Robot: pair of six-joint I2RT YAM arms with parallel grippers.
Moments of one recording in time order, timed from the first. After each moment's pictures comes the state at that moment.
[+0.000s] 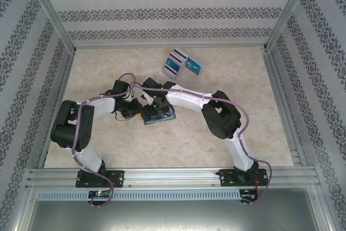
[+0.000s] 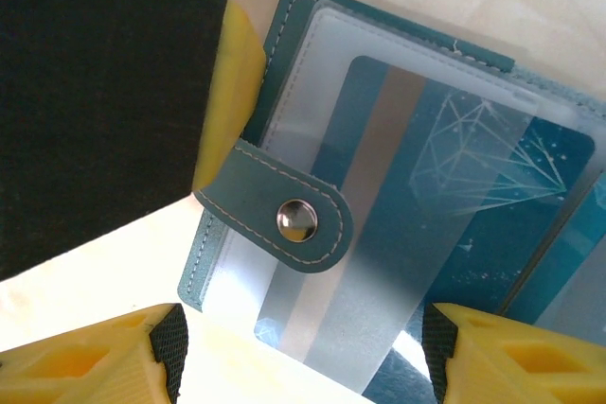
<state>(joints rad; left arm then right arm) -0.19 1.70 0.84 -0.30 0.43 -0.62 0.85 2.19 1.70 -0.78 -0.23 0.31</state>
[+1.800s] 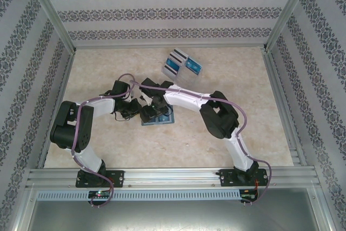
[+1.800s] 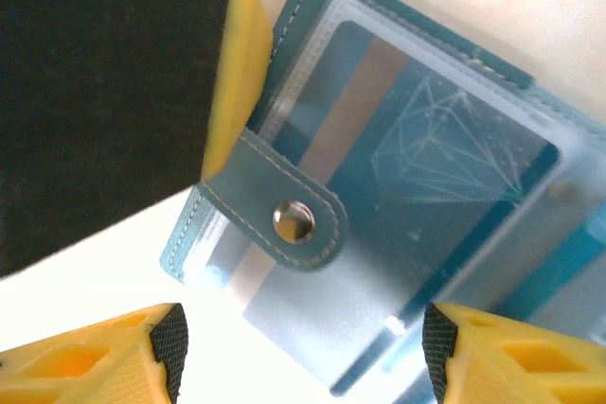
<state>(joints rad) -0.19 1.68 0.83 -0.30 0.42 -0.63 0.85 2.19 1.73 -0.83 -0.25 0.33</state>
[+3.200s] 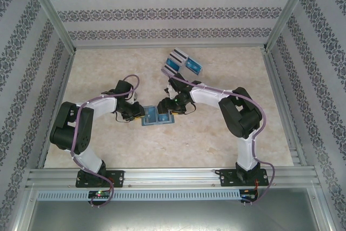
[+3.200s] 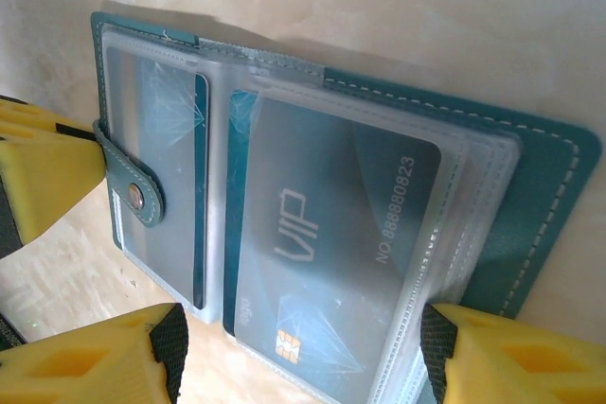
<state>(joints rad) -0.23 1.67 0.87 -0.46 0.42 -0.55 0.65 2.01 1.34 -0.53 -0.49 0.52</state>
